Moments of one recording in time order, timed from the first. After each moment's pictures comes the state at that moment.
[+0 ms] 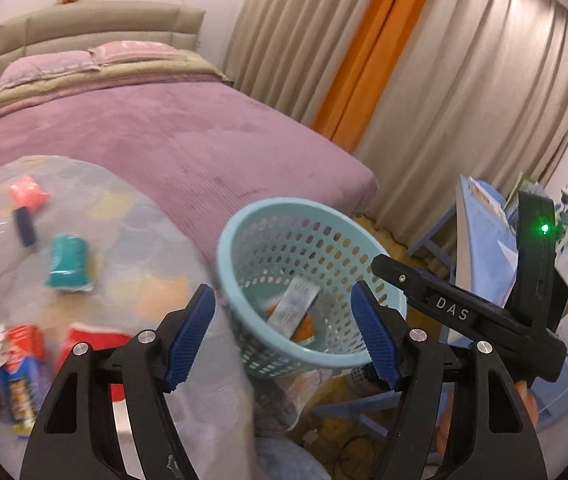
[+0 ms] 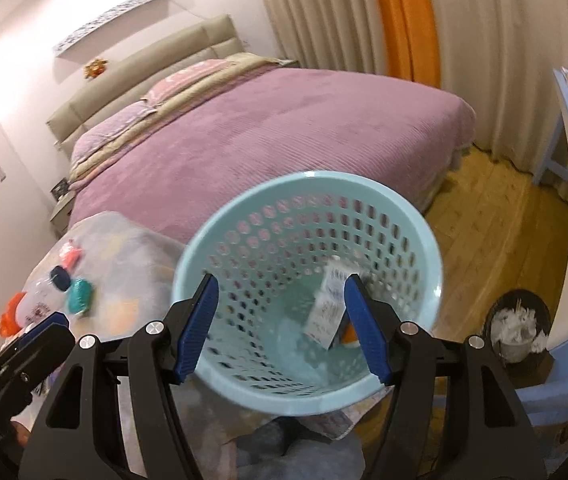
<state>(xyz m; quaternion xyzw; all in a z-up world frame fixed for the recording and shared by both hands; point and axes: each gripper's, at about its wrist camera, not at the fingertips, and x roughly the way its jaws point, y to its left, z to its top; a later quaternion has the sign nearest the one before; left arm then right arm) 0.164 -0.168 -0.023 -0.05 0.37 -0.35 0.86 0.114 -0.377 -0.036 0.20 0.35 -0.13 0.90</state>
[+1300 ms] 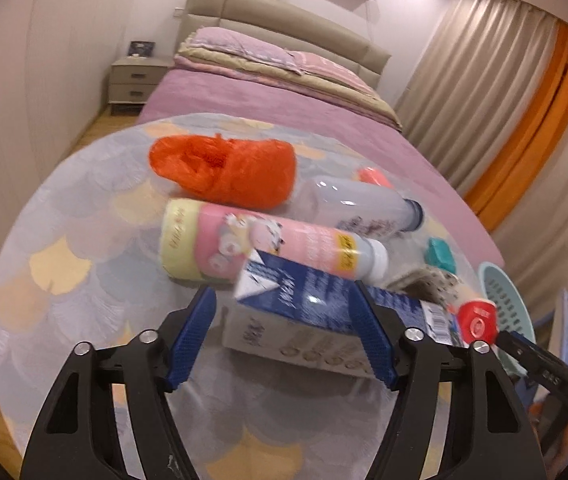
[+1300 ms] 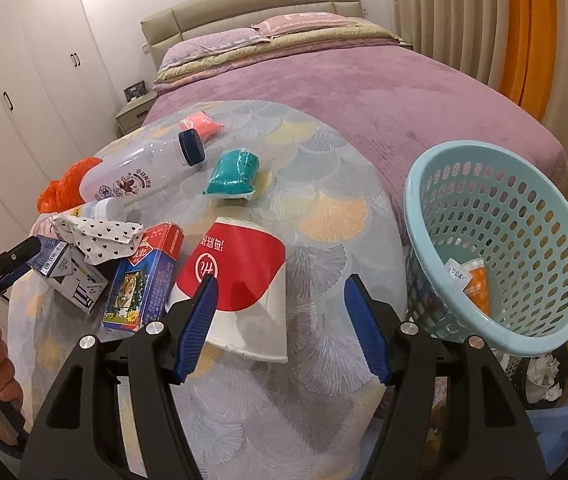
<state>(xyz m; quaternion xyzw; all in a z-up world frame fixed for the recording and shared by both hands) 0.167 0.145 -0.064 -0.15 0.38 -0.09 0.91 0.153 -0.177 -0.064 0.09 0.42 0.02 0.90</state>
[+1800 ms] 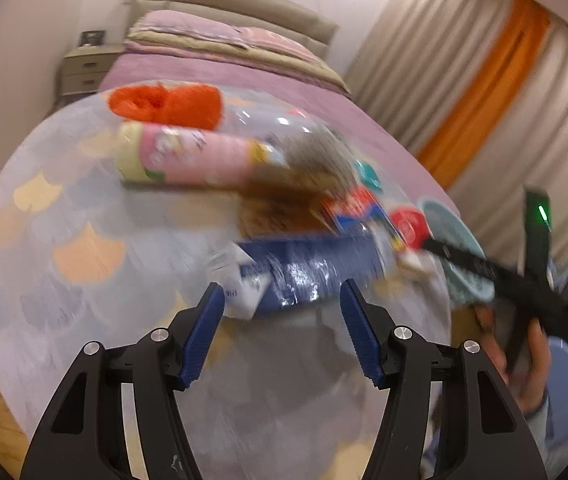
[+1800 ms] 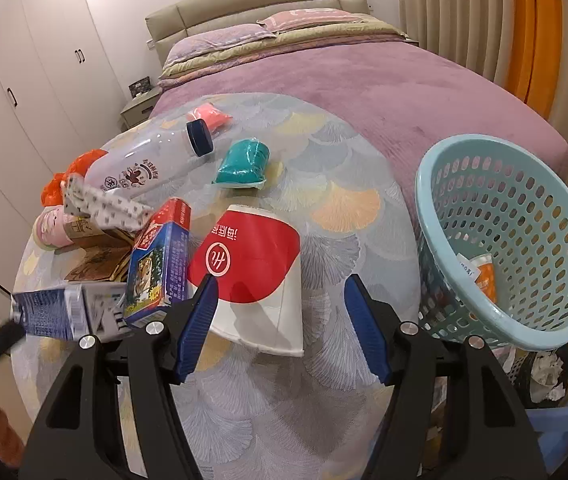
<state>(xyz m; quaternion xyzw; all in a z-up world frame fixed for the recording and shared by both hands) 0.081 0.117 -0.068 -0.12 0.41 -0.19 0.89 0.152 -0.173 -0.070 0.09 0.42 0.03 0.90</state>
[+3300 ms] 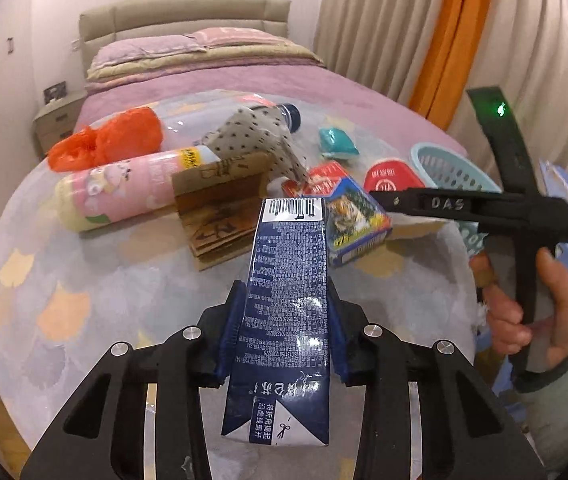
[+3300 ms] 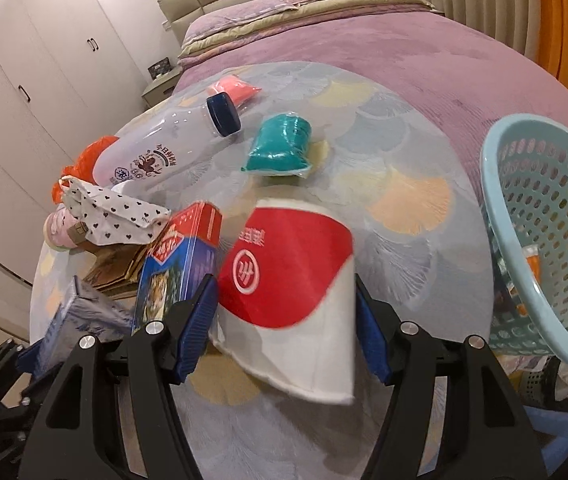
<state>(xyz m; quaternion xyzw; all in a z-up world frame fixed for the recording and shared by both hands) 0.094 0.062 -0.062 0.01 0.40 -0.20 0.89 0.192 -0.151 -0.089 0.12 0.46 0.09 0.87</state>
